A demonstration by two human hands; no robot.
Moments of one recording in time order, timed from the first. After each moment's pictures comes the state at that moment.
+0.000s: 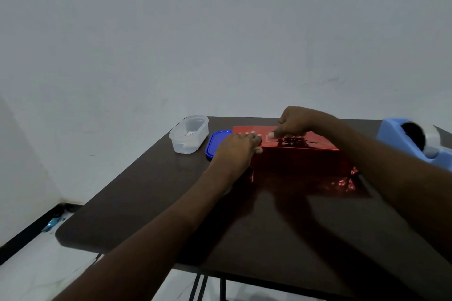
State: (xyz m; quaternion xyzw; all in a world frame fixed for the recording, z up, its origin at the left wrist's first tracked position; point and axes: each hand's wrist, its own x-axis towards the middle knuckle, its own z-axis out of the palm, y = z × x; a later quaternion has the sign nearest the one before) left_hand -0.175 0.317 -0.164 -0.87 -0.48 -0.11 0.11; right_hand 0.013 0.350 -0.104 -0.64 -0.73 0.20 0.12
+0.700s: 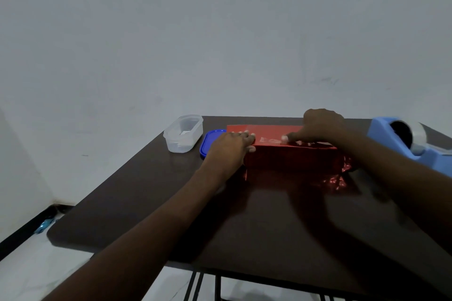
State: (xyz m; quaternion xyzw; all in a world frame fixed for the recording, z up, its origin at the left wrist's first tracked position) left_hand -0.179 0.315 -0.167 -0.87 -0.47 -0.15 0.10; right_hand 0.046 0.311 -0.115 -0.75 -0.65 -0.03 0.08
